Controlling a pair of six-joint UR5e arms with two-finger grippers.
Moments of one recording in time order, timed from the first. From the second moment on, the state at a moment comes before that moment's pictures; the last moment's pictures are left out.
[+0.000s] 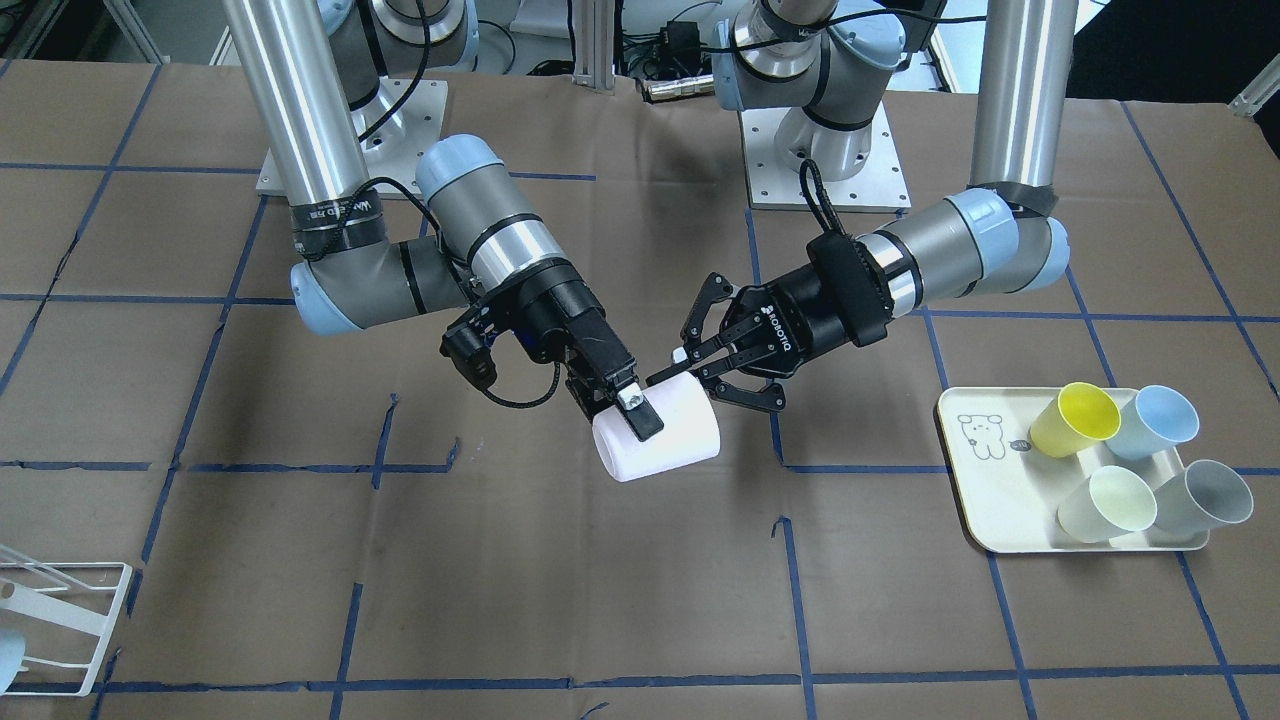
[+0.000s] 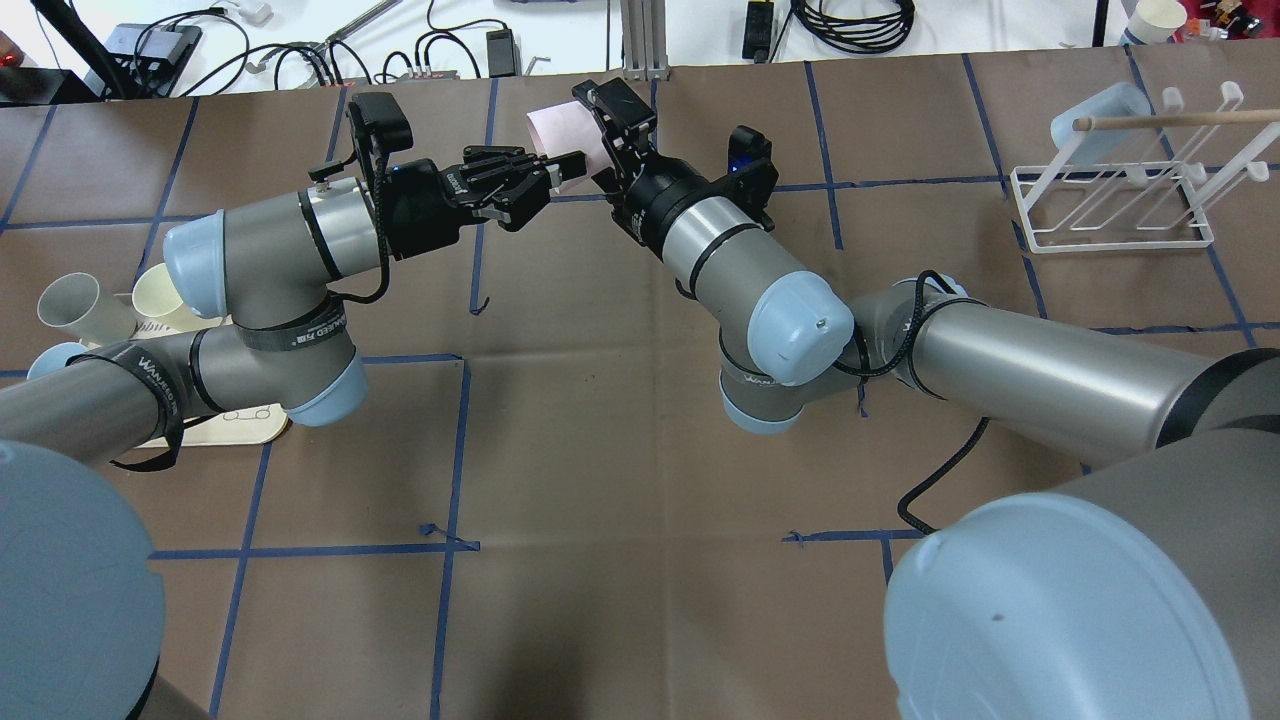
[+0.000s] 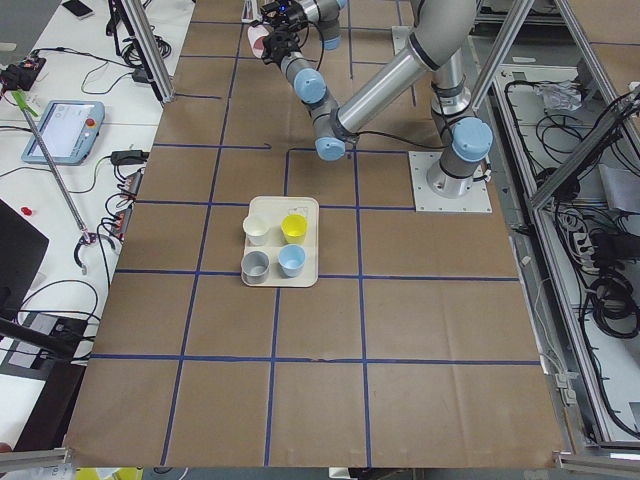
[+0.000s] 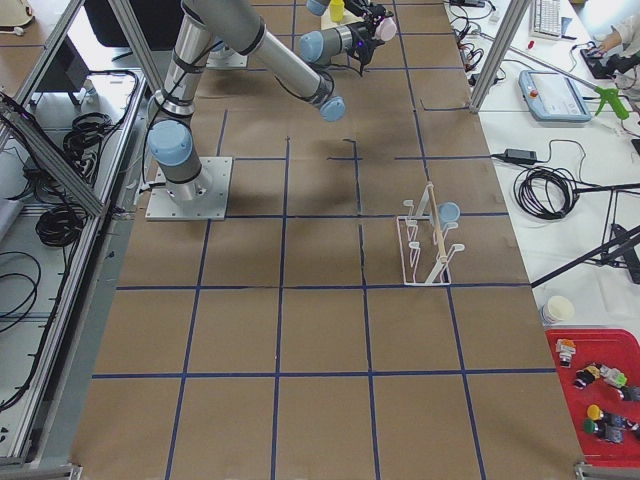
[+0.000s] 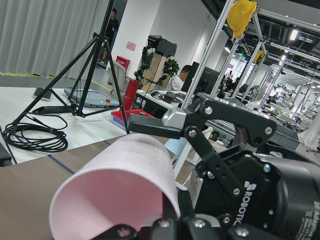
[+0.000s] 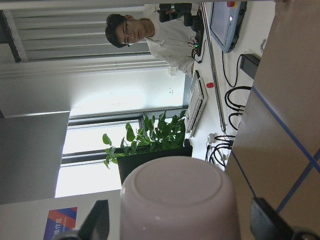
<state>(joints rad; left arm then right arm) -1.44 -1.99 -2.03 0.38 0.33 0.09 1.88 -1.01 1.88 -3.88 -1.29 1.61</state>
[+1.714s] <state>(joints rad) -1.43 -1.98 -2.02 0.38 0.33 -0.02 1.88 -1.01 1.88 -3.87 -1.29 1.61</state>
